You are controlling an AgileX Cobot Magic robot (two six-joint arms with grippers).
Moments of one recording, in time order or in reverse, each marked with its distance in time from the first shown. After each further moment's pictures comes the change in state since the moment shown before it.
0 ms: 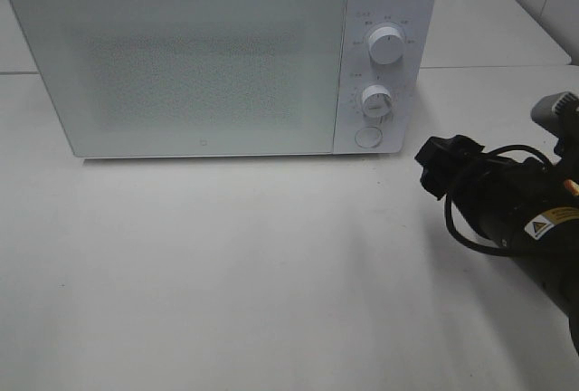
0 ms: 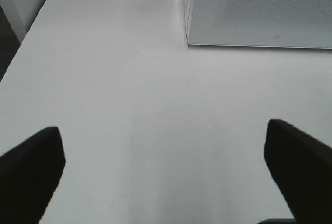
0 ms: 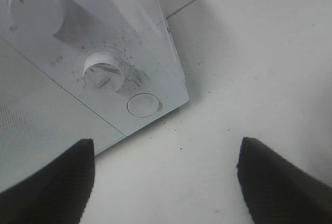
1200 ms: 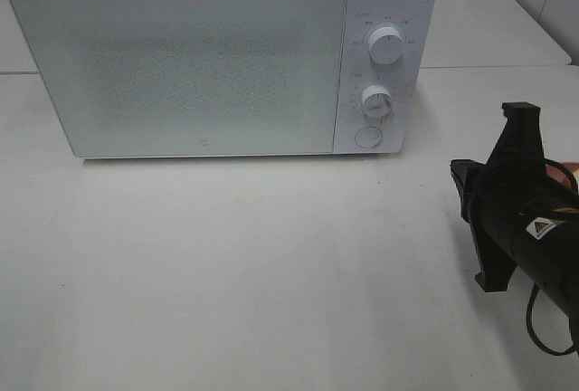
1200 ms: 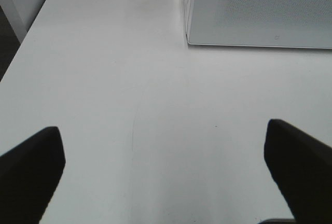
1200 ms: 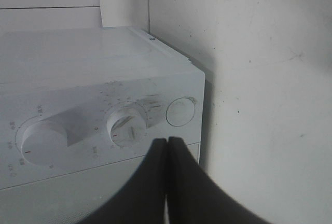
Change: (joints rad) left arm 0.000 0.000 0.000 0.000 0.000 0.000; right arm 0.000 0.000 0.000 0.026 0.007 0.960
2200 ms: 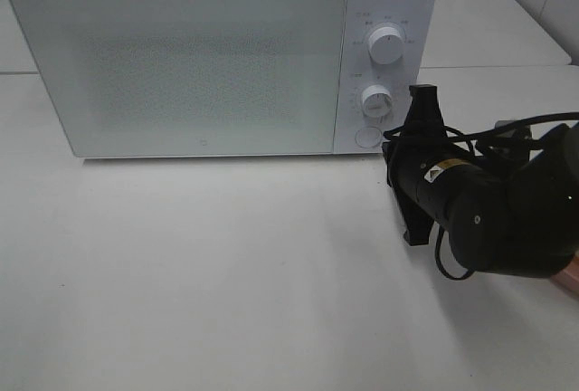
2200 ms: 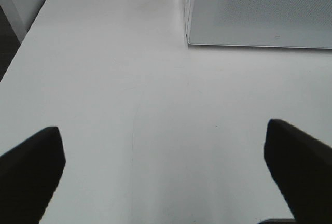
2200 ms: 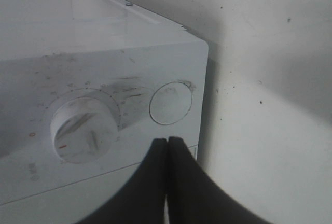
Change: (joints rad) left arm 0.000 0.000 0.000 0.000 0.000 0.000; right arm -0.122 0.296 -0.335 -0.154 0.149 0.002
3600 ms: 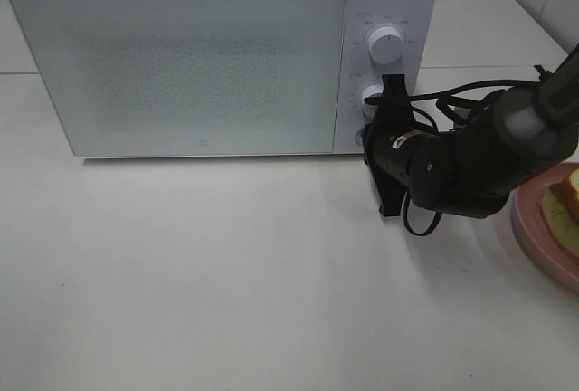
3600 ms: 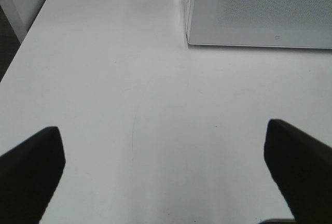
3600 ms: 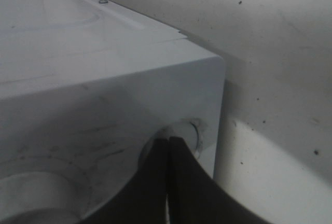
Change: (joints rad) left arm 0.000 -0.001 0.000 0.000 0.000 0.000; right arm -0.114 0.176 -0.268 -0.079 0.160 0.000
